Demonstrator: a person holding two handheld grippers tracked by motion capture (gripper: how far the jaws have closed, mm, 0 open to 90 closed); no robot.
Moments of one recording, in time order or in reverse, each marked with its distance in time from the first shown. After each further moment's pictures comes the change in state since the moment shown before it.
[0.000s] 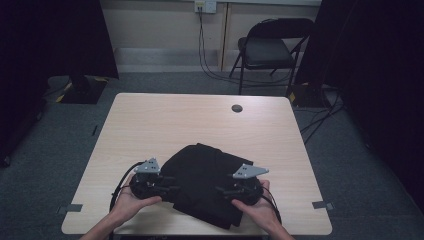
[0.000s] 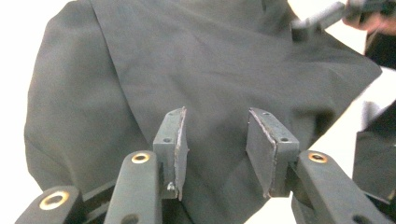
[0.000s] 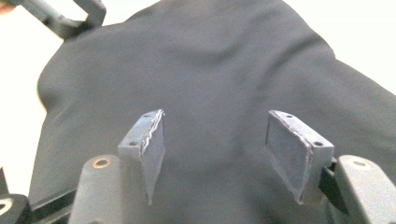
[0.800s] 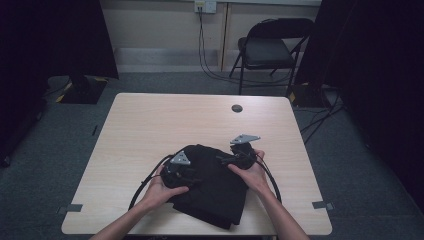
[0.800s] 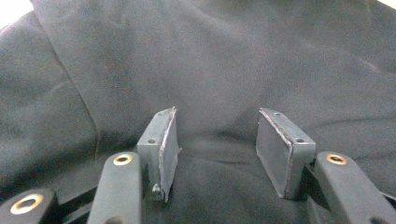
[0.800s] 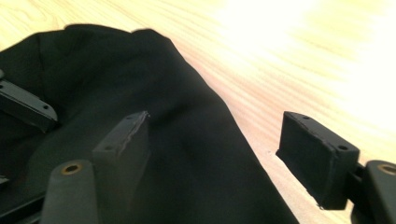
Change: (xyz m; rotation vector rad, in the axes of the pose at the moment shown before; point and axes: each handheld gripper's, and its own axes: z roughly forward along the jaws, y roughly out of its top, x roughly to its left) left arm 0.016 0.021 0.088 0.063 0.033 -0.009; right arm -0.078 0.036 0.068 0.037 -0.098 0.048
